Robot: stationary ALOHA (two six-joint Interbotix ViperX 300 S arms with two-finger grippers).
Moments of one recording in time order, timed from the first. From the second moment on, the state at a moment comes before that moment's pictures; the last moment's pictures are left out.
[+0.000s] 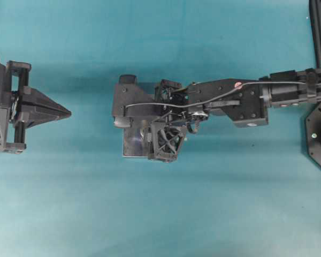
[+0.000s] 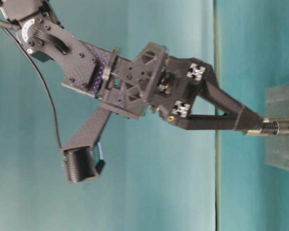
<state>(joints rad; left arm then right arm) 0.01 -0.73 1.07 0.02 0.08 -0.02 0.00 0.20 0.23 0.03 0.71 0.07</state>
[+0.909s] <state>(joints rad) 0.01 -0.73 1.07 0.02 0.08 -0.02 0.00 0.25 0.18 0.04 0.75 0.04</state>
